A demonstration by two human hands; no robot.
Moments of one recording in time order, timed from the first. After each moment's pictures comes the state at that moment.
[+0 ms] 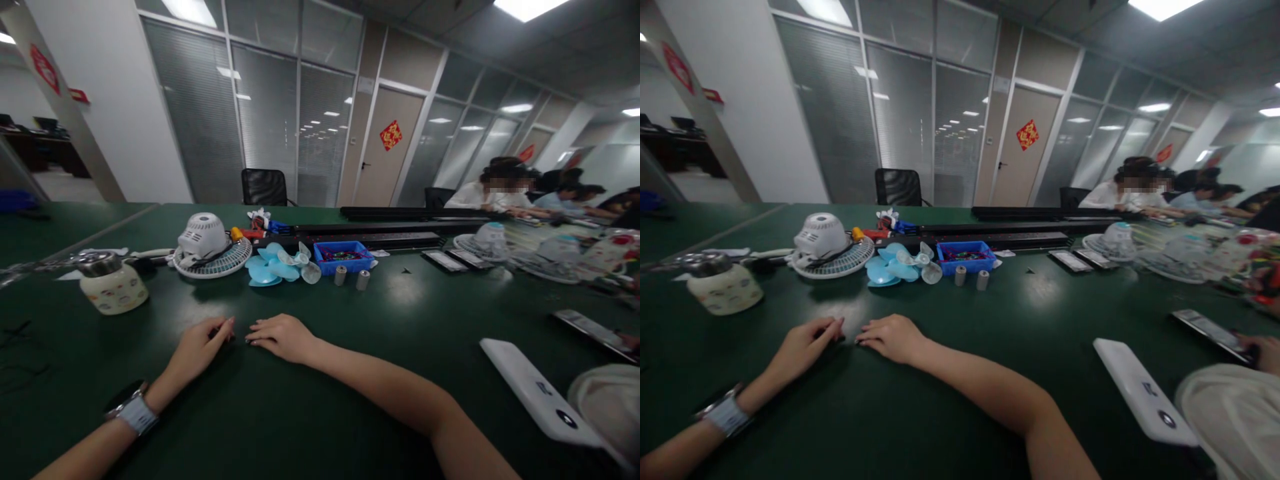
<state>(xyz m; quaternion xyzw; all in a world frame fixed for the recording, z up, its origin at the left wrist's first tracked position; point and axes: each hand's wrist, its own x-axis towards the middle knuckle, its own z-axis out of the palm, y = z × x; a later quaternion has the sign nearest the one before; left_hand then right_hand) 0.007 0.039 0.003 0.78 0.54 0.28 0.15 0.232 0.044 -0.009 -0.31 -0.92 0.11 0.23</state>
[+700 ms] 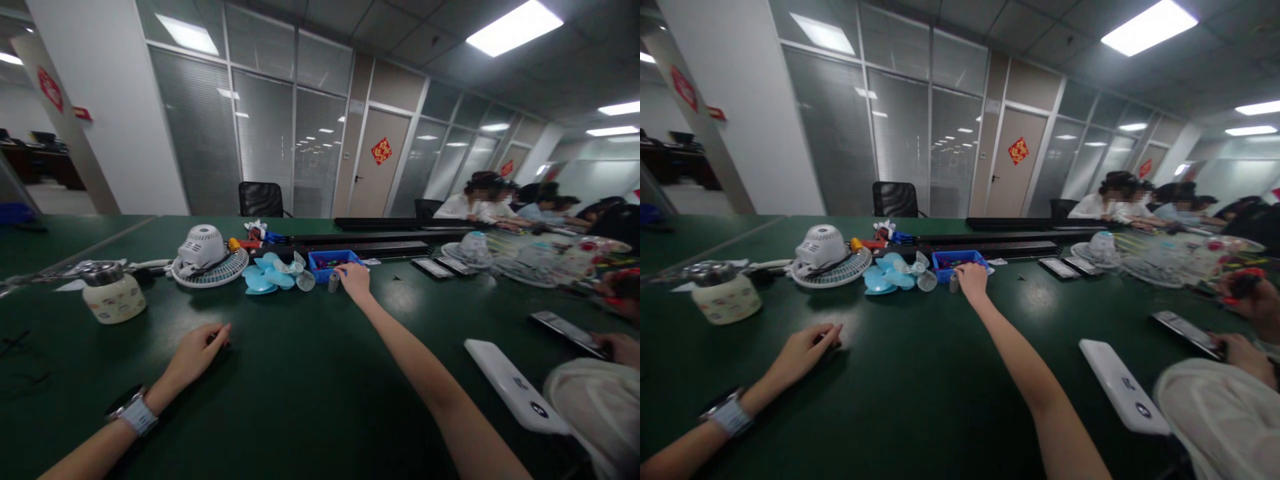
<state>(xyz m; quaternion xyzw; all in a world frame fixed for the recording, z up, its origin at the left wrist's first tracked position) 0.004 0.040 0.003 0.78 0.54 0.28 0.16 0.388 0.104 0.059 -0.69 -0.66 -0.08 0.28</state>
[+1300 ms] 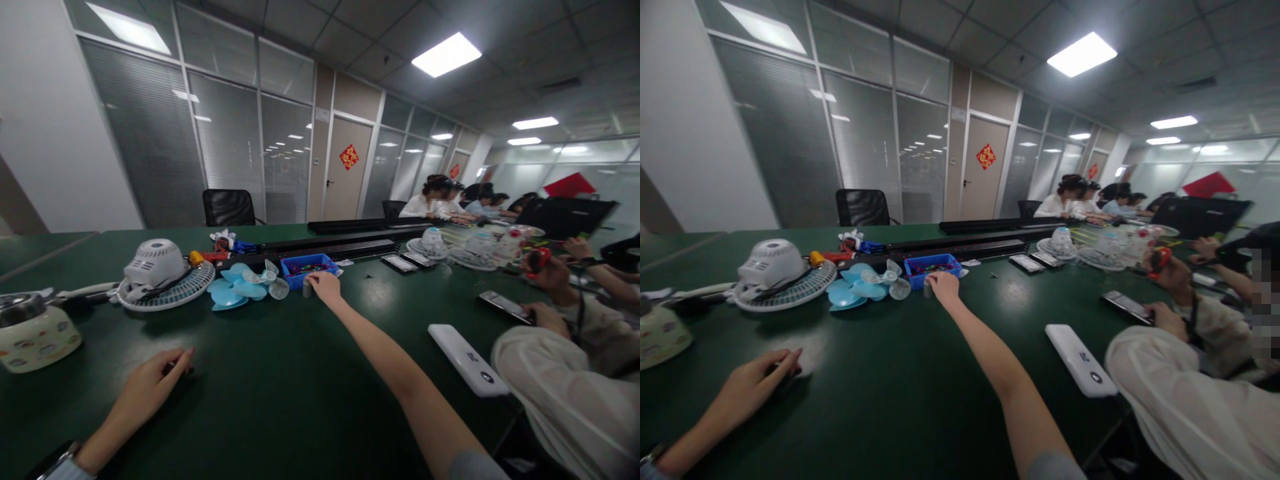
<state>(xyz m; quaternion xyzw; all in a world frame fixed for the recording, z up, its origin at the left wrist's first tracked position) -0.006 0.049 -0.005 0.79 0.53 0.25 0.17 0.393 0.109 0.038 -0.72 -0.64 -0.08 0.25</state>
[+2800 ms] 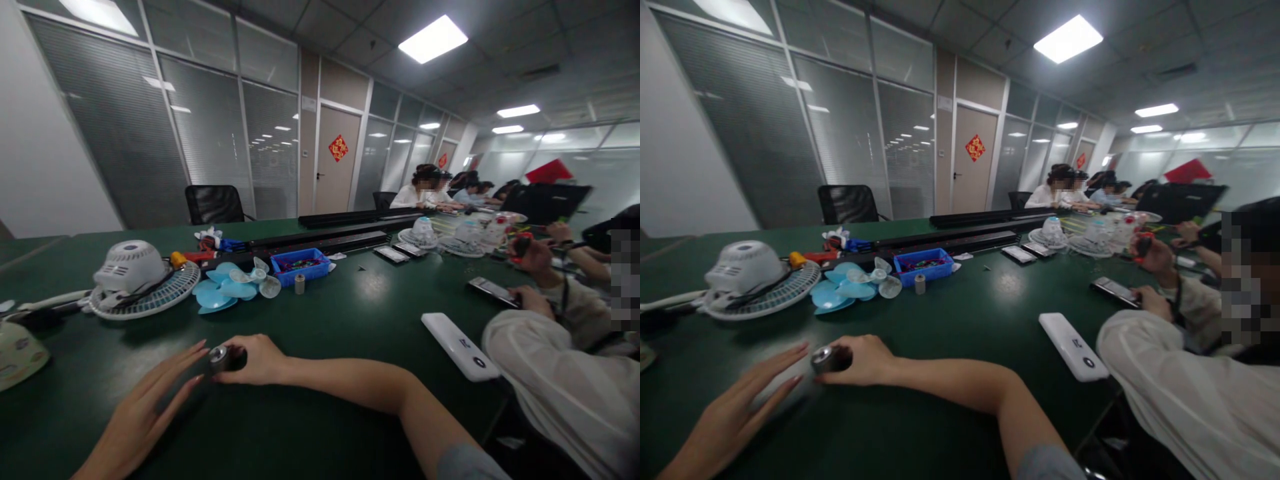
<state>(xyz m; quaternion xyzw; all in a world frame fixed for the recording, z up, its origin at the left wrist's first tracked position) 0.004 0.033 -0.022 0.87 0.35 0.34 0.07 0.250 0.028 -0.013 -0.39 -0.80 0.29 0.36</state>
